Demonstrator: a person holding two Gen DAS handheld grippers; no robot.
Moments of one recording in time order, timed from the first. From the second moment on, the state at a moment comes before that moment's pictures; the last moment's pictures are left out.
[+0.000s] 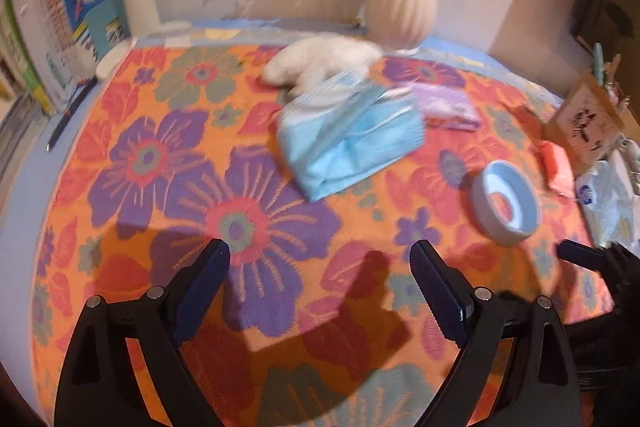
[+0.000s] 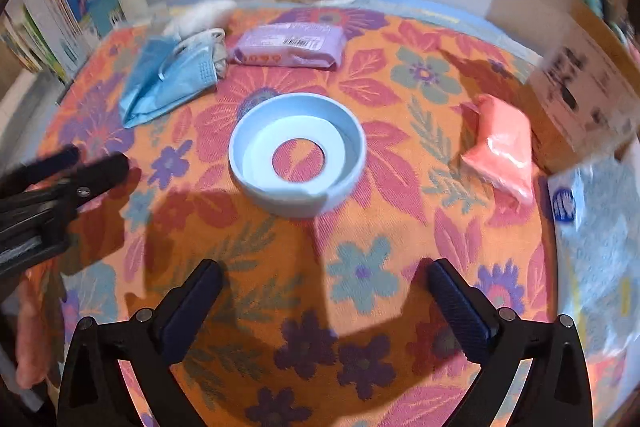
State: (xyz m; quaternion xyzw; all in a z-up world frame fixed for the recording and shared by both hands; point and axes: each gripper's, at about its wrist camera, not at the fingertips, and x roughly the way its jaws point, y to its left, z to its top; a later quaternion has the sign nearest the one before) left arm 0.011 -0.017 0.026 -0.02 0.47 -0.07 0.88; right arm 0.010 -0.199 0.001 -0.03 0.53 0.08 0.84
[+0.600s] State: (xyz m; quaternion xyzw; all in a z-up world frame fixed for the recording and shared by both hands) left arm 0.064 -0.046 0.007 0.05 0.43 -0.10 0.90; right arm 0.021 -0.193 0.008 0.00 0.43 0.07 0.90
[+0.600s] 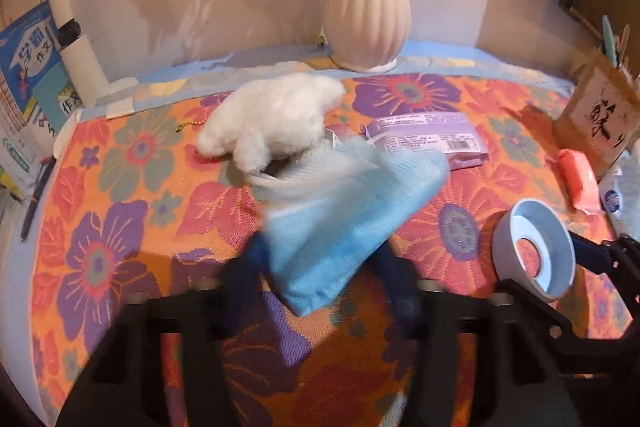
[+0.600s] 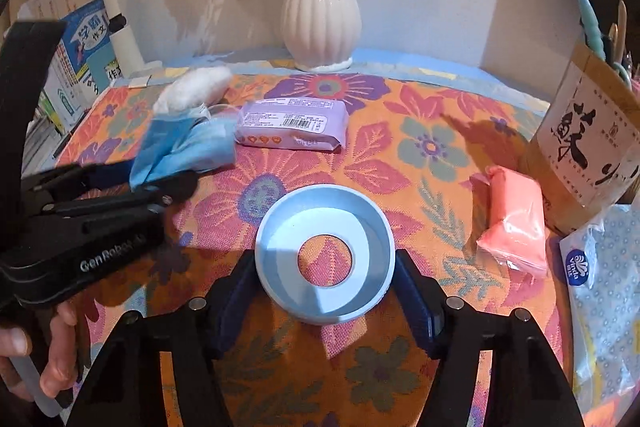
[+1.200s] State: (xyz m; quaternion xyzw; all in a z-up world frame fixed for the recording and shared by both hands) left arm -0.027 -0.022 0.024 -0.02 0.37 -0.12 0.92; right arm -0.028 -0.211 0.028 0.06 0.37 0.13 0.92
